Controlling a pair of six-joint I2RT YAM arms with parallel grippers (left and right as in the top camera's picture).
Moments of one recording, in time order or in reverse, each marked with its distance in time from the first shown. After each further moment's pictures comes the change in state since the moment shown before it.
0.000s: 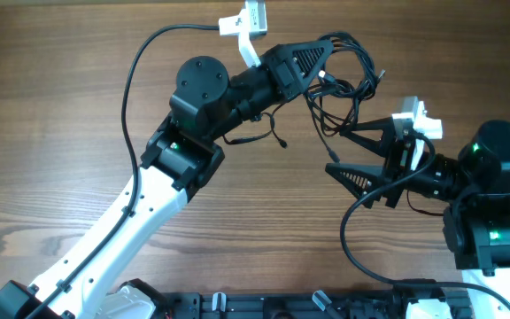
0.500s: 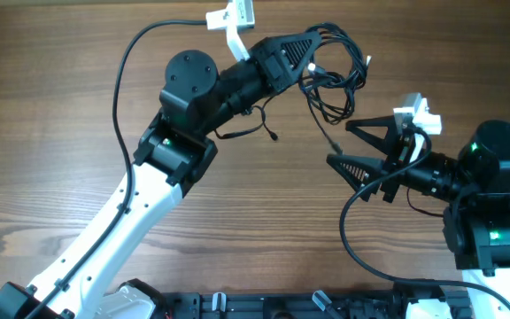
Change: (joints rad) left arm 0.044 0.000 0.000 0.002 0.015 0.010; right arm 0.000 0.000 0.002 -0.032 0.109 -0.002
